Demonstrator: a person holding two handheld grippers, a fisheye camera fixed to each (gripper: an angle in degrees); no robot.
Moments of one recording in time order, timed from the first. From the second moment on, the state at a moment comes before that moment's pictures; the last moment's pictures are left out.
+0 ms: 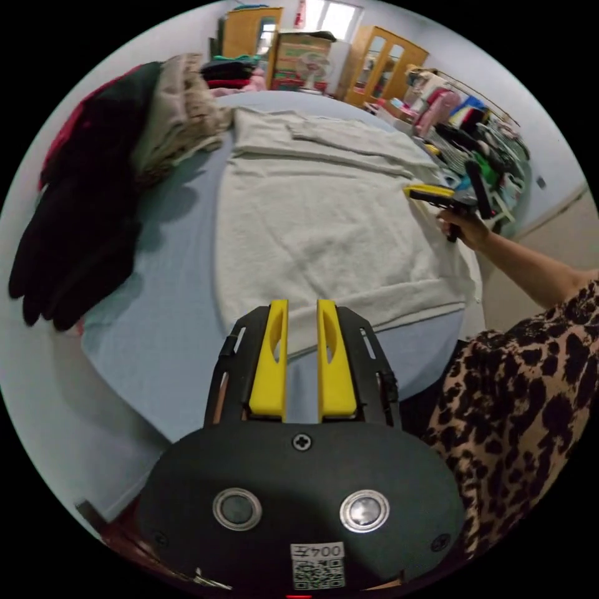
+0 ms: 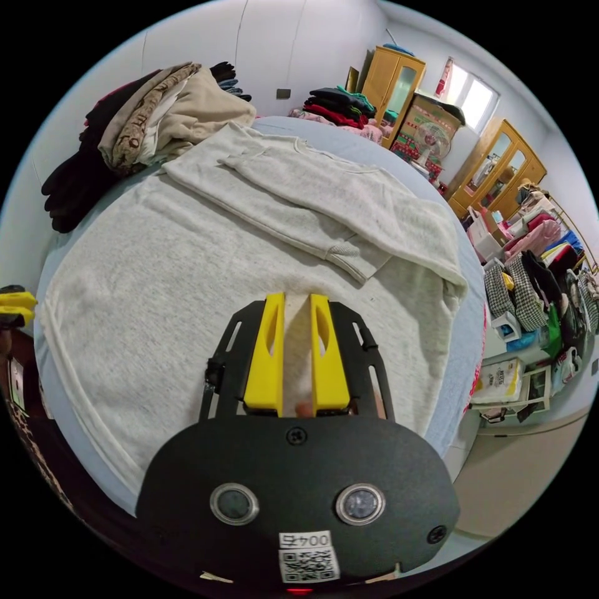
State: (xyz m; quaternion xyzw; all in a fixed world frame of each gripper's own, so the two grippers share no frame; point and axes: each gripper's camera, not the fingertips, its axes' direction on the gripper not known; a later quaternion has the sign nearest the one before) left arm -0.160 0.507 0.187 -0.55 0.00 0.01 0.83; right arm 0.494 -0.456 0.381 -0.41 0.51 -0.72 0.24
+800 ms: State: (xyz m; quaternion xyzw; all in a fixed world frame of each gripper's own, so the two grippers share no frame) left arm -0.053 0.514 0.319 -0.58 0.29 0.28 0.70; right arm 0.423 -0.455 0.417 -0.46 0.50 -0.66 0.31
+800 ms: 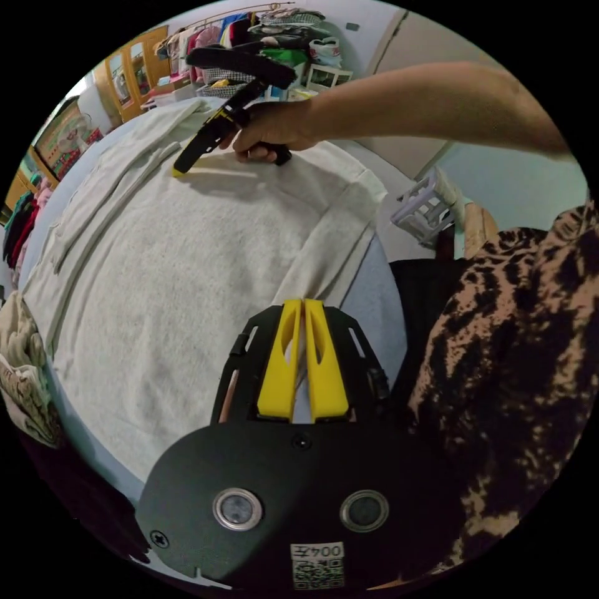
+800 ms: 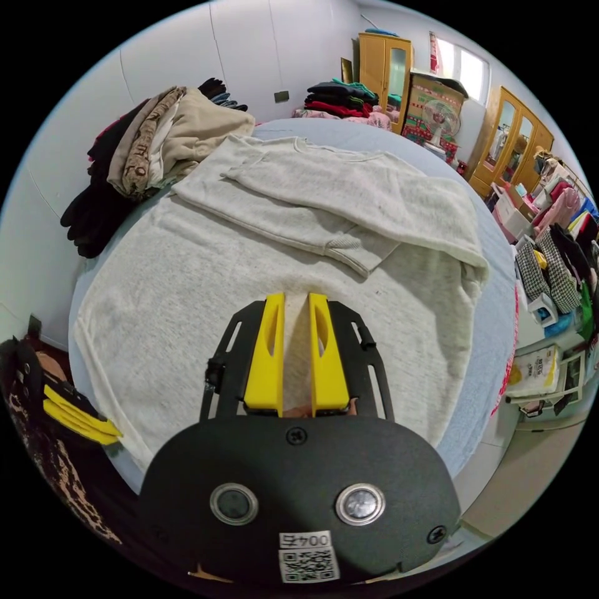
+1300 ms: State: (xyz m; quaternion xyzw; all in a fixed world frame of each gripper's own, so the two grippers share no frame) left arm -0.065 0.503 0.309 -0.61 0.28 0.17 0.72; right arm 0.377 -0.440 0.439 -0.46 0.50 -0.67 0.31
